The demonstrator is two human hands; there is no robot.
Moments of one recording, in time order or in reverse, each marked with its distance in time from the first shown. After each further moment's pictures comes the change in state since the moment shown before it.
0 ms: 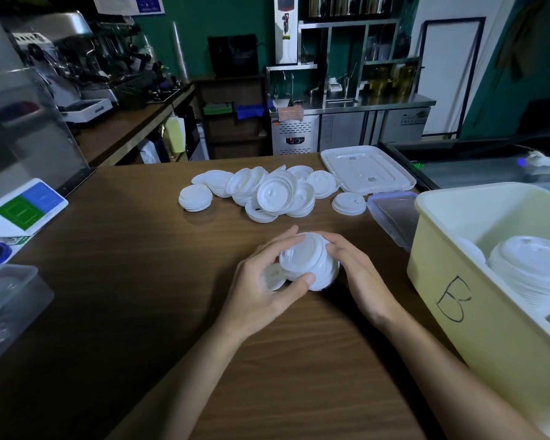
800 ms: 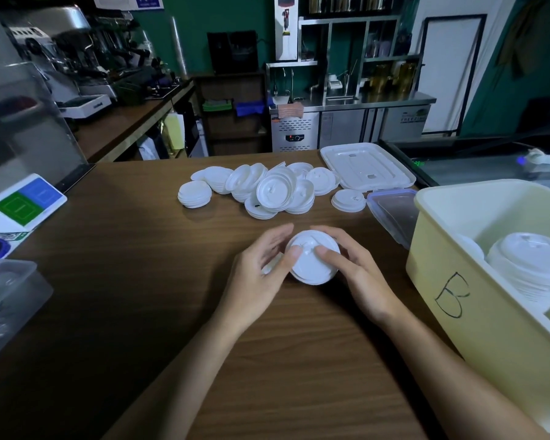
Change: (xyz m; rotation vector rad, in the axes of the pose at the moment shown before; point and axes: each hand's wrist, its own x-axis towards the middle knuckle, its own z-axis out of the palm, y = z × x) left_hand 0.005 0.005 0.000 -0.114 0.038 -0.159; right_hand -0.001 -0.002 0.001 0.043 -0.008 -0.034
